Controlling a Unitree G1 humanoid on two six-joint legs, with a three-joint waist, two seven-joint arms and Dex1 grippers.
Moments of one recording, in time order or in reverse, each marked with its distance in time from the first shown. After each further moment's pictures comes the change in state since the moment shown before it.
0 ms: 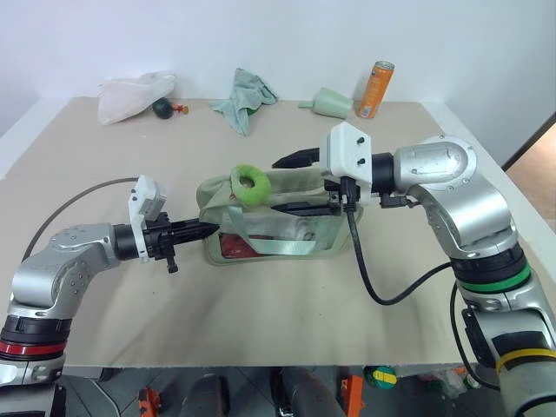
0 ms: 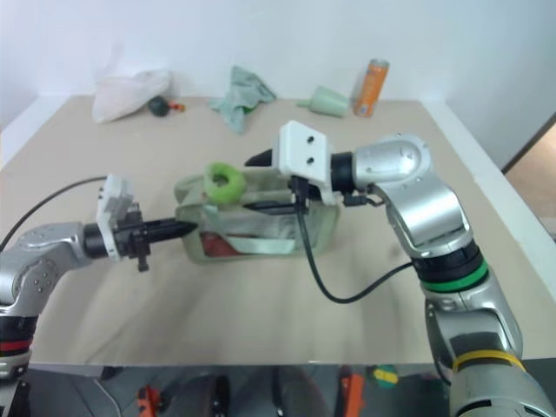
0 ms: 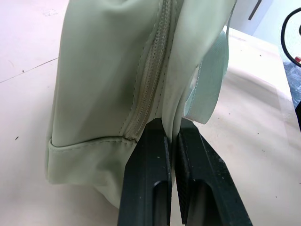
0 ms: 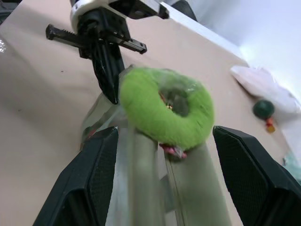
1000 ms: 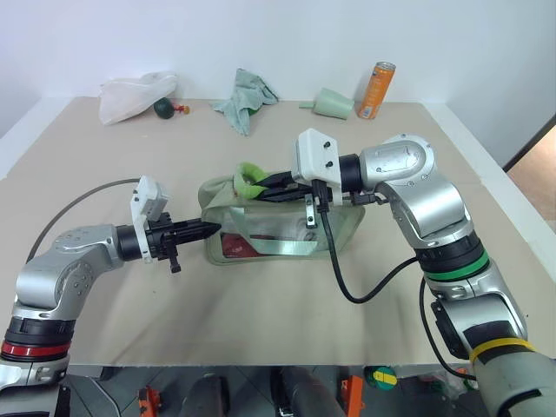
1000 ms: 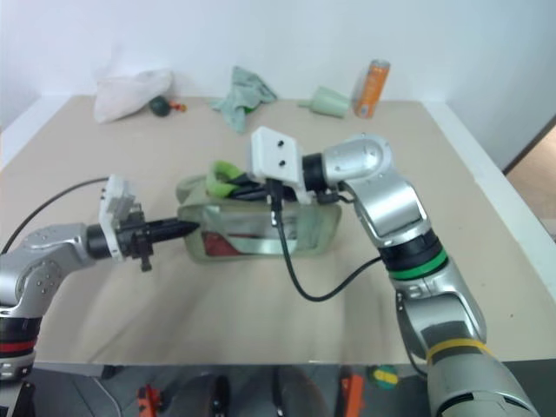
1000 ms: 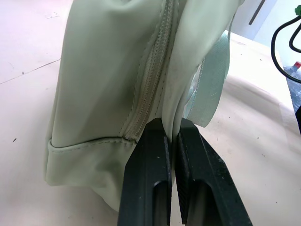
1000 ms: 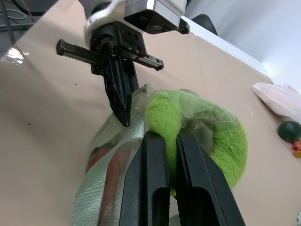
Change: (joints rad) left arm 0.003 -0.025 0.004 -0.005 0.000 0.002 0.015; right arm -0.054 0.109 0.032 0.148 -0.077 -0.080 0.036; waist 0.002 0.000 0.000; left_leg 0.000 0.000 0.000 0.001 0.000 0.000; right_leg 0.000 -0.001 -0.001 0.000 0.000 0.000
